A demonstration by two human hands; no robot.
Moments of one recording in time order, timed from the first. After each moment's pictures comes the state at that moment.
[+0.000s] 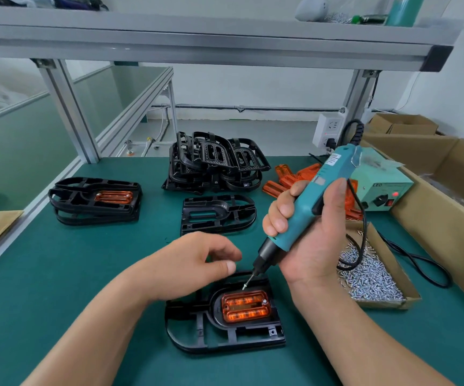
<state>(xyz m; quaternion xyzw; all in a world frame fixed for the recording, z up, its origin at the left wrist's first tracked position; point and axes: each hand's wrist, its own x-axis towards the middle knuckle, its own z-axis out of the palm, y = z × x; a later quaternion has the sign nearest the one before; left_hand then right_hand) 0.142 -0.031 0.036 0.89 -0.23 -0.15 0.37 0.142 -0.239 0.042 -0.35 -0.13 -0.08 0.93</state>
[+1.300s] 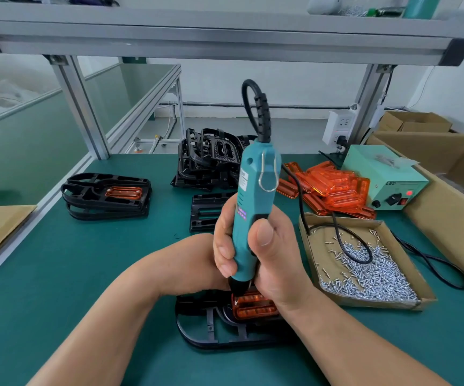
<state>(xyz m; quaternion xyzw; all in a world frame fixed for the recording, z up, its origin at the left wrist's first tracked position) 0.134 -0.032 0.046 0.89 -0.22 -0.19 0.34 0.122 -0.189 0.038 -0.50 -0.33 0.04 0.80</state>
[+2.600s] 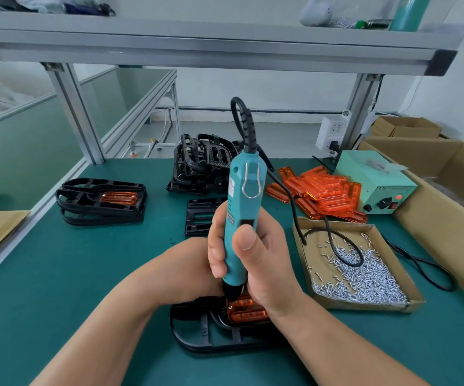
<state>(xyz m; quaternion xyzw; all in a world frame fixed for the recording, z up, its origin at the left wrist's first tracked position) 0.129 -0.039 0.044 0.93 -0.21 -0.13 0.28 0.118 -0.189 0.037 -0.53 -0.30 -0.02 0.79</state>
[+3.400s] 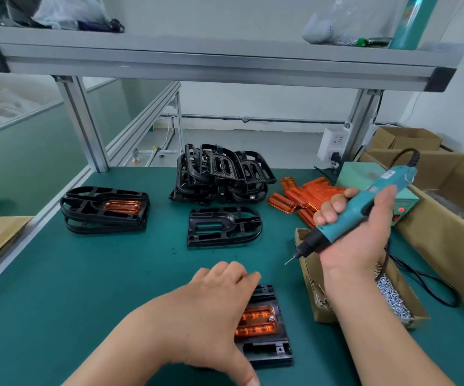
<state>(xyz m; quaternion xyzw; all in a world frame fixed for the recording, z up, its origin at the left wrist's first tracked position) 0.101 -0.054 0.043 0.92 -0.34 -0.14 0.10 0.175 -0.293 0.042 -0.34 -0.04 -0.22 0.91</state>
